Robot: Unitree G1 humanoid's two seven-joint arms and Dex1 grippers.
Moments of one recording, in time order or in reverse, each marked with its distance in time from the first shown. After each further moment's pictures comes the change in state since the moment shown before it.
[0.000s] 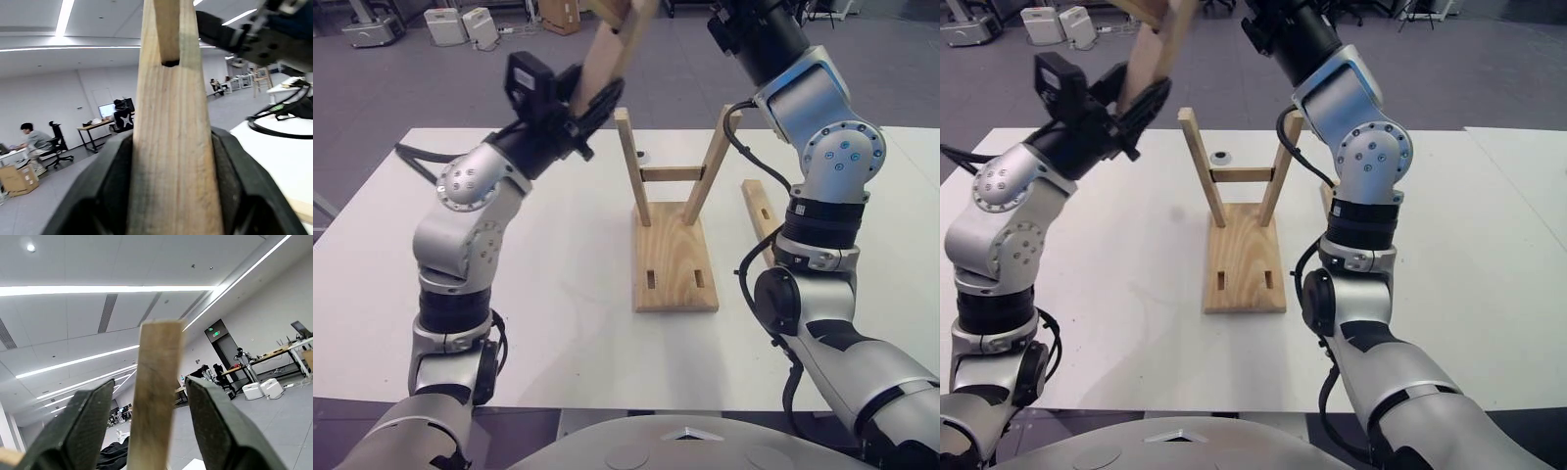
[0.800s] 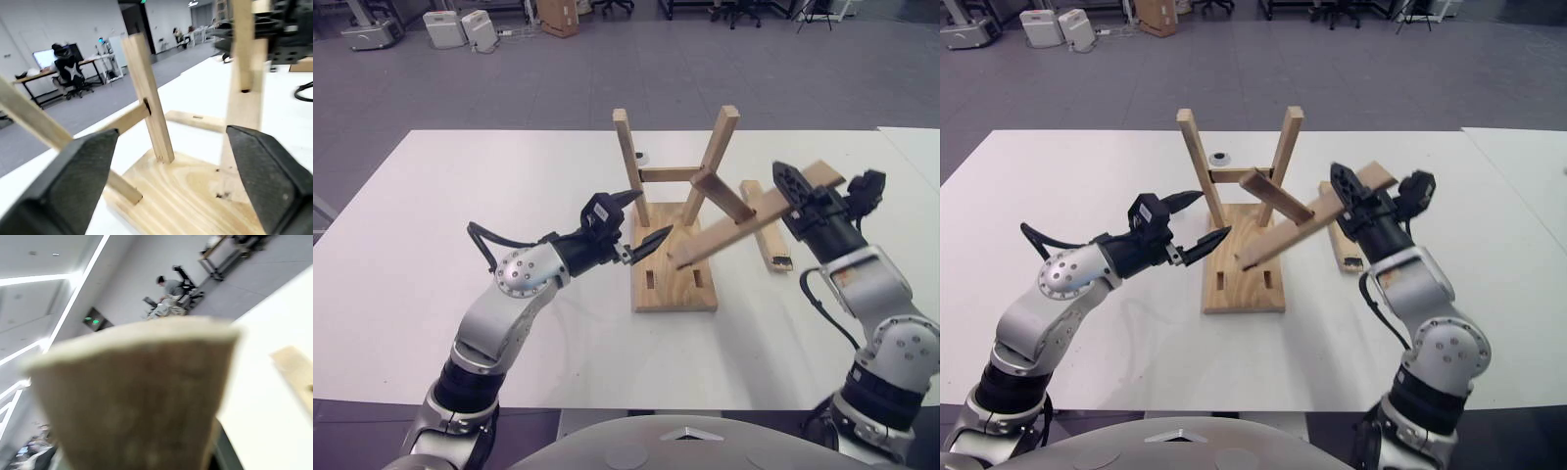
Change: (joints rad) left arm 0.428 -0.002 -0.197 -0.164 0.155 0.003 -0.018; right arm 0.994 -0.130 -0.175 -0.602 0.242 0.086 -0.373
